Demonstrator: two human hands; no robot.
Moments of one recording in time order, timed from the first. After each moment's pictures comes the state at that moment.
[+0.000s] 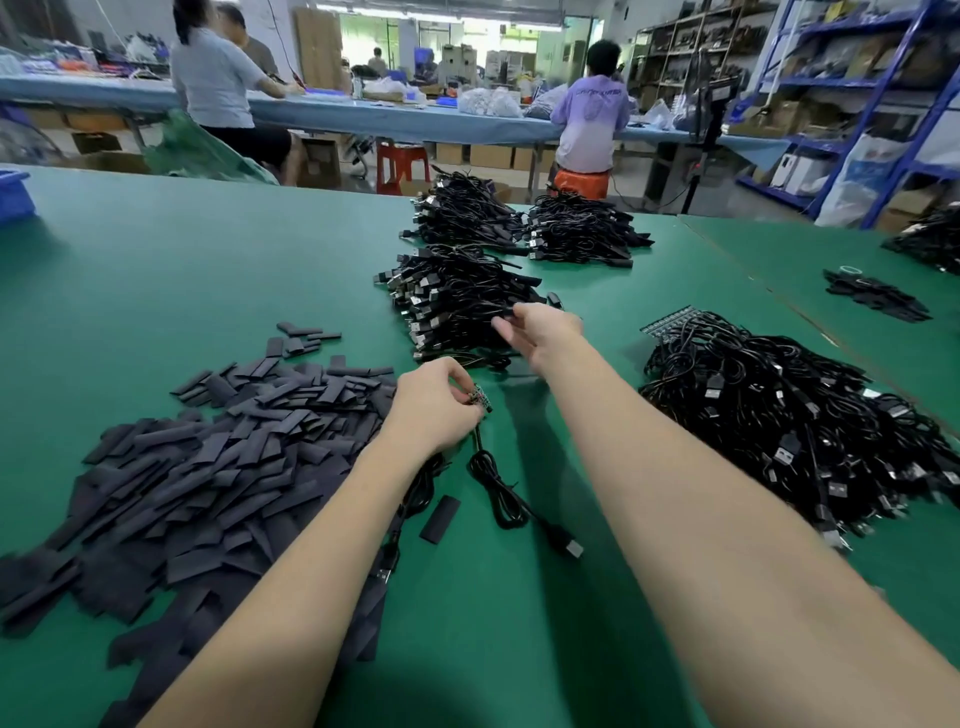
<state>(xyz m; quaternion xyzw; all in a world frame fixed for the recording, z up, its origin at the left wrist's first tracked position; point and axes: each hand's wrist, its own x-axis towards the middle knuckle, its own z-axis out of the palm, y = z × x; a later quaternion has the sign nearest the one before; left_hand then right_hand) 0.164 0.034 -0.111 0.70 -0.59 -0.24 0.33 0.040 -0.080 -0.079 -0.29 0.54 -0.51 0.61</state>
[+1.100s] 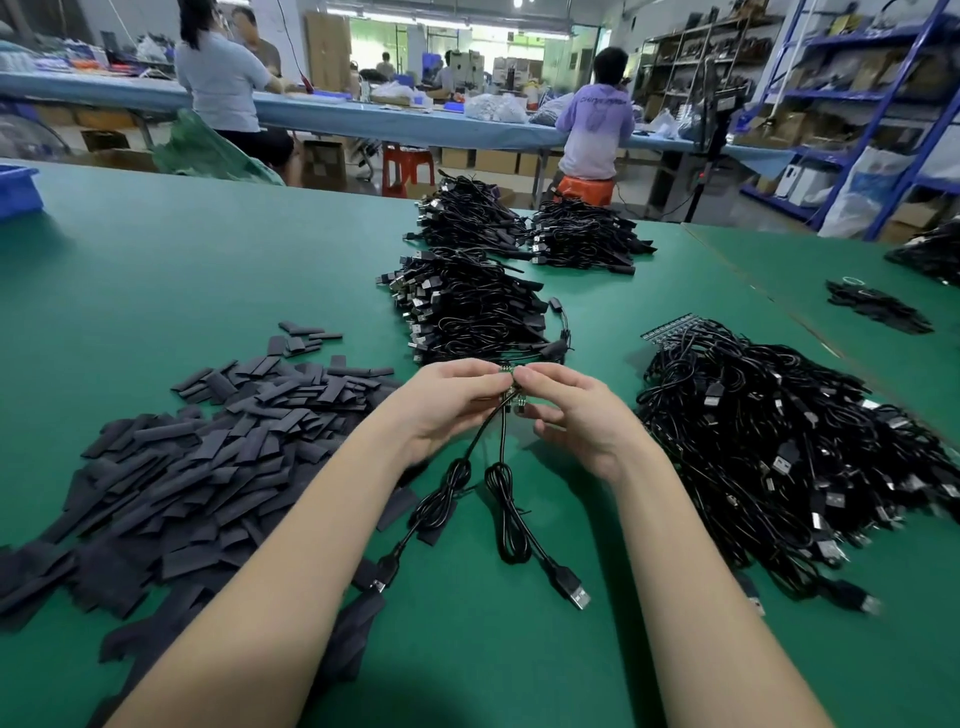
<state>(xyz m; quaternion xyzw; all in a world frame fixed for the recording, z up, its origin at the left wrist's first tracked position) 0.158 0.037 -0.100 0.48 -0.44 -0.61 0.45 -0.018 0.024 -0.098 -0.47 0.45 -0.40 0.64</state>
